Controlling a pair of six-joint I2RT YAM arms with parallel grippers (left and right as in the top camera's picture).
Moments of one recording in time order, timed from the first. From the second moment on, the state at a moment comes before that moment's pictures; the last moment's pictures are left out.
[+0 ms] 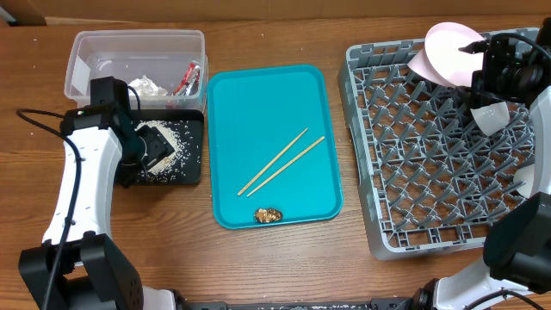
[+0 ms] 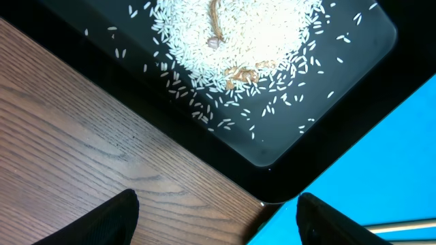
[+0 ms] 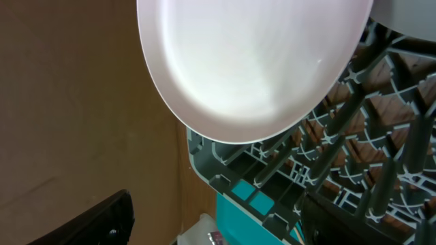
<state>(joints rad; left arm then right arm) 0.18 1.63 1.29 -1.10 0.02 -0.54 -0.35 1.81 1.65 -0.80 -0.50 1.17</state>
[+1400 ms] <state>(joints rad) 0.18 1.63 1.29 -1.11 0.02 -0.52 -0.35 1.81 1.58 -0.83 -0.31 1.27</state>
